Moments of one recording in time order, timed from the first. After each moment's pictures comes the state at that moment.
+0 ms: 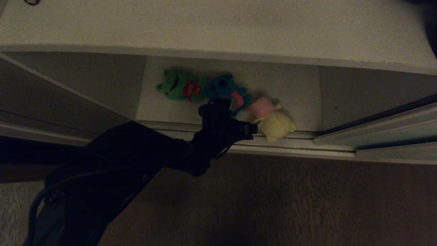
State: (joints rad) left arm -0.61 2.38 -1.63 -0.79 -0.03 -0.15; right arm 0.00 0.00 0.00 0.02 0.00 -0.01
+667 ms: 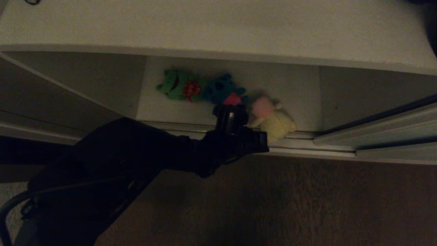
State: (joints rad) left arm -0.70 2.31 -1.63 -0.50 -0.11 -0.29; right arm 0.00 0.00 0.00 0.02 0.00 -0.01
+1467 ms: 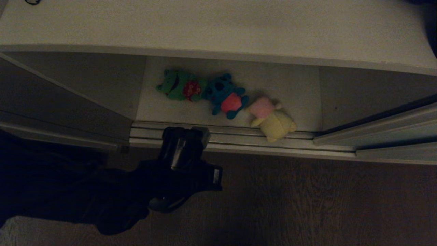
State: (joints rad) left arm -0.70 1.82 -0.86 -0.51 0.19 -0.20; right arm 0.00 0.00 0.00 0.02 0.00 -0.01
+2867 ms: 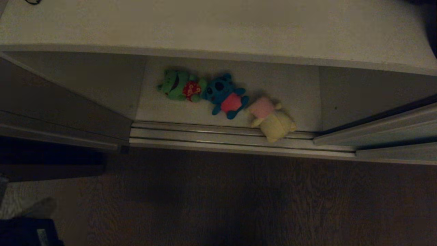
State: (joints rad) left arm -0.45 0.84 -0.27 -0.30 0.68 -0.08; right arm 0.00 0.00 0.00 0.02 0.00 -0.01
